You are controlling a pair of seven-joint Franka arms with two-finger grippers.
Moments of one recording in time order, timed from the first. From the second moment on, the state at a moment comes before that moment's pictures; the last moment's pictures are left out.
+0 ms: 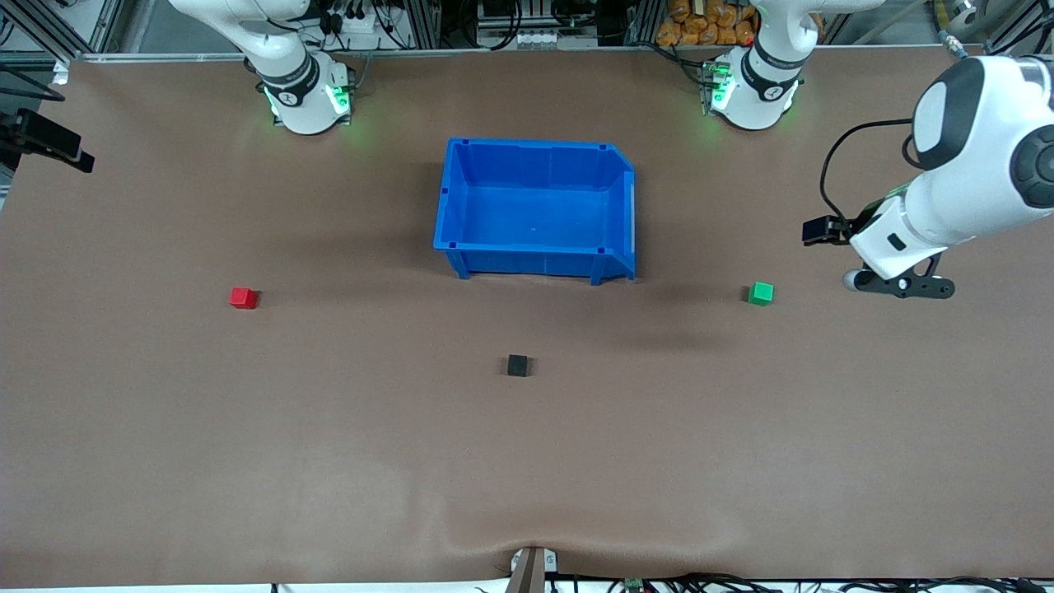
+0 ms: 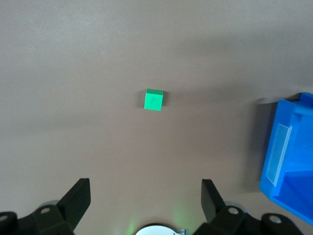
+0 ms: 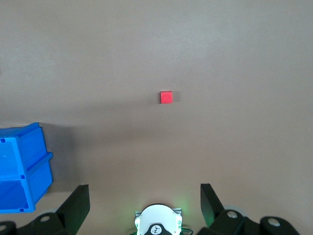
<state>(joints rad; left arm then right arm) -0.05 0.06 -0.07 -1.89 0.02 1.74 0.00 -0.04 -0.04 -0.05 -1.47 0.01 1.29 0.00</state>
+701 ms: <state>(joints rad) -0.05 0.04 -0.07 -2.12 0.02 2.02 0.00 -0.04 0.03 -0.03 -1.33 0.01 1.26 0.00</state>
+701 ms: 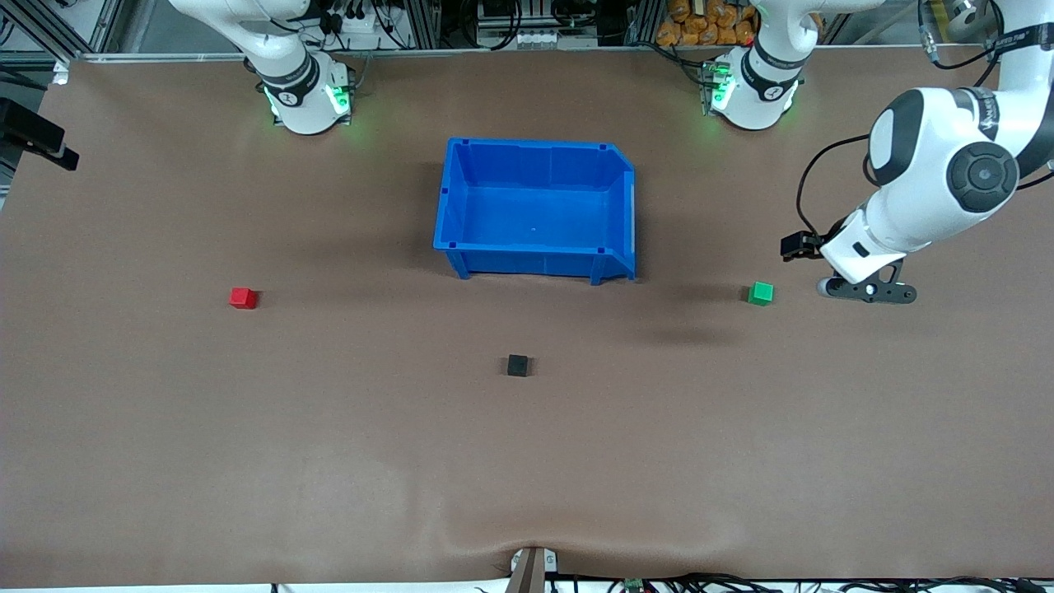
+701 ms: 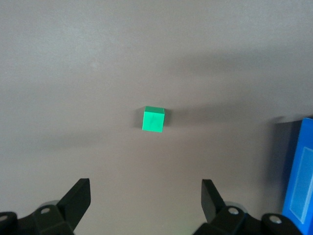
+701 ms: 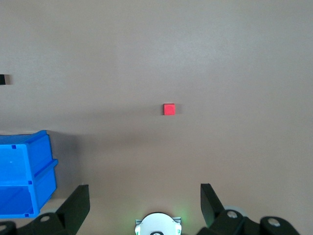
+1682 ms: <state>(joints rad) -0.05 0.13 -0.07 -2.26 0.02 2.30 0.00 -0.14 0.49 -0.03 -1.44 0.01 1.43 0.01</state>
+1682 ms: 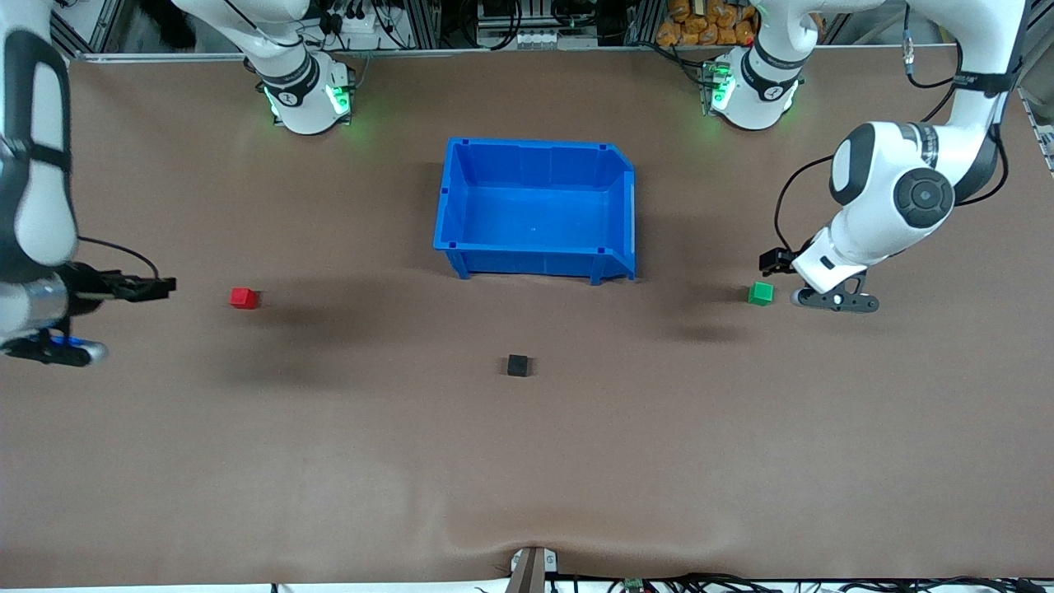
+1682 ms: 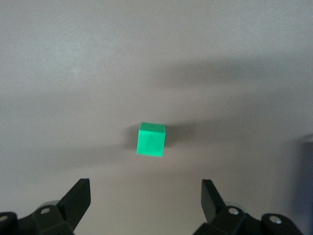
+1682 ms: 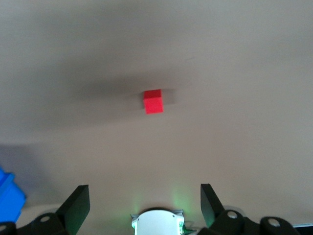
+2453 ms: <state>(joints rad) -0.06 0.35 -0.07 -2.24 0.02 2.51 0.06 -0.17 0.61 -0.02 -1.78 0.01 1.95 0.01</state>
